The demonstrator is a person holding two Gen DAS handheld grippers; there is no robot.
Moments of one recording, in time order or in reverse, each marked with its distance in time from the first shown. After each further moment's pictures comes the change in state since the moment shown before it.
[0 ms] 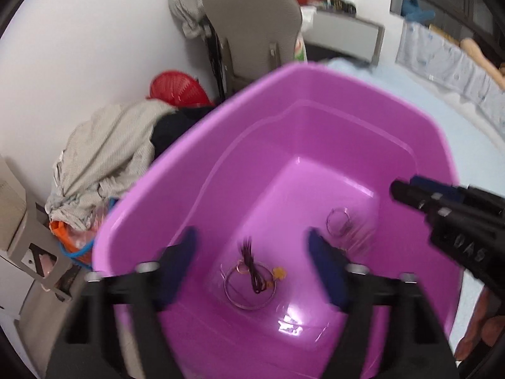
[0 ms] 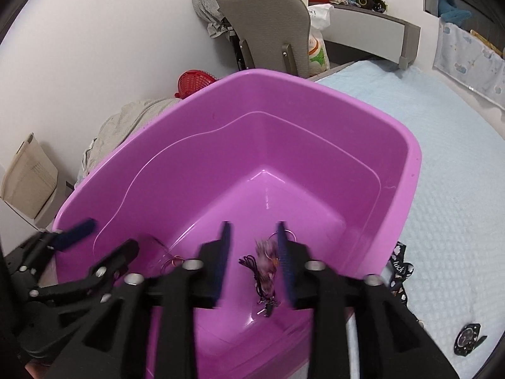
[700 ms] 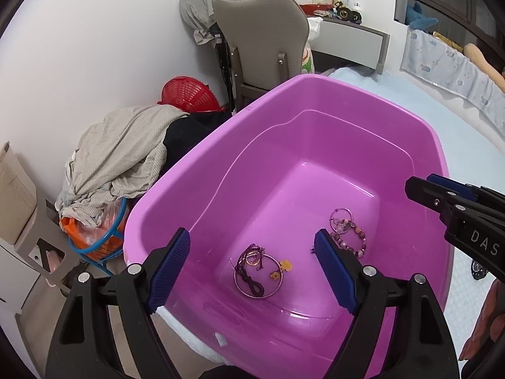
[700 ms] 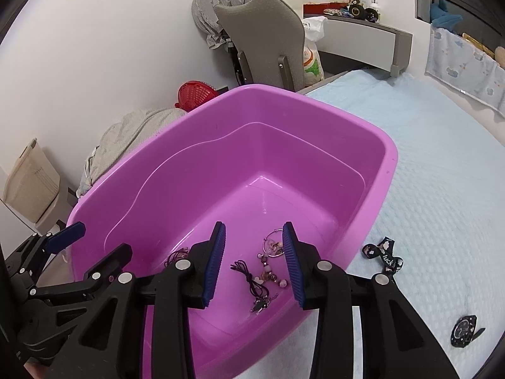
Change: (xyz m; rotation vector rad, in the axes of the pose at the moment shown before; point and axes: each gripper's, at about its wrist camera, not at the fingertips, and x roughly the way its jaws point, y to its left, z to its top) left arm -0.024 0.006 -0.010 -0.015 -0.008 0.020; right arm -0.035 0.000 -0.013 0.010 -0.045 -0.006
